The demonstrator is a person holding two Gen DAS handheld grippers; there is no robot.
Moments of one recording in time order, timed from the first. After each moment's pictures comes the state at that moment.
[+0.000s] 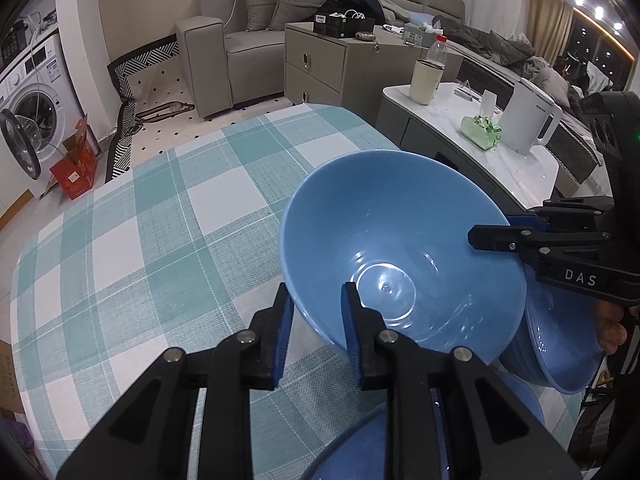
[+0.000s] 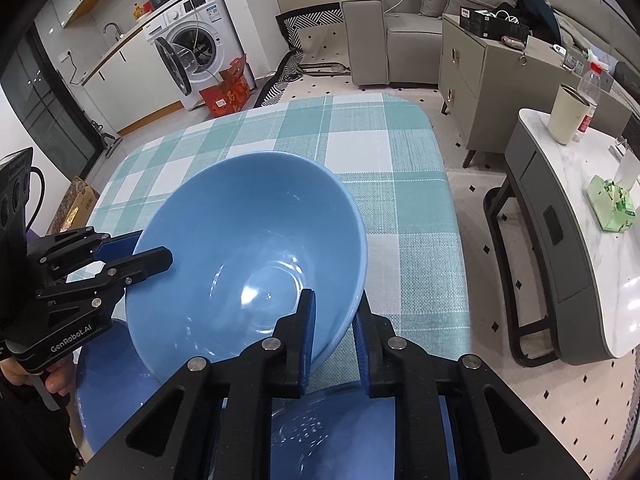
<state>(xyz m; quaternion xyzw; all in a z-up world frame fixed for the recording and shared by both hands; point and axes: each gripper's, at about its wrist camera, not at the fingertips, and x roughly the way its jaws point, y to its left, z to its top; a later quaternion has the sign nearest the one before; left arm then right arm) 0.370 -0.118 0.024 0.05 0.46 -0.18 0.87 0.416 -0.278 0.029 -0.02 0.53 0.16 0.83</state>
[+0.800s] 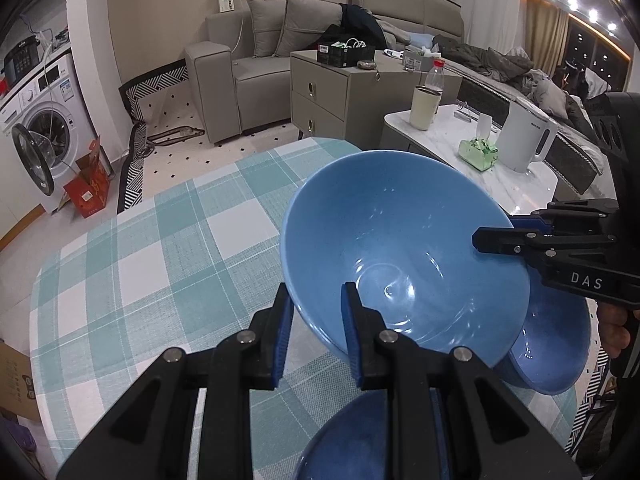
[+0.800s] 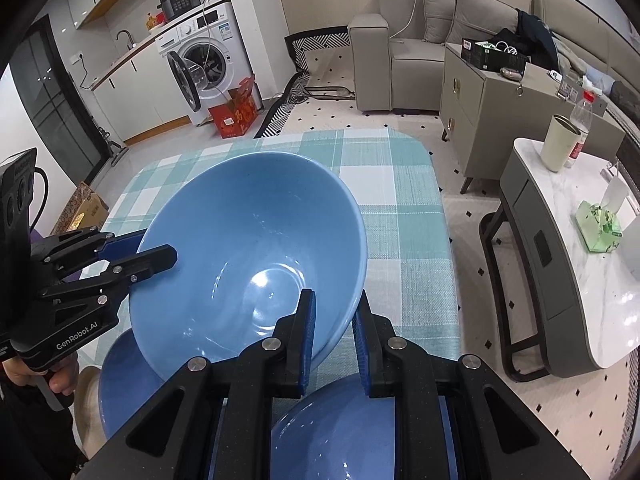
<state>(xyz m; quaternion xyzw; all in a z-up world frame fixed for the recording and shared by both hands) 0.351 -0.111 0.059 0.05 0.42 -0.17 0.89 0.393 -0.271 0.071 -0.03 0.49 0.16 0.86</state>
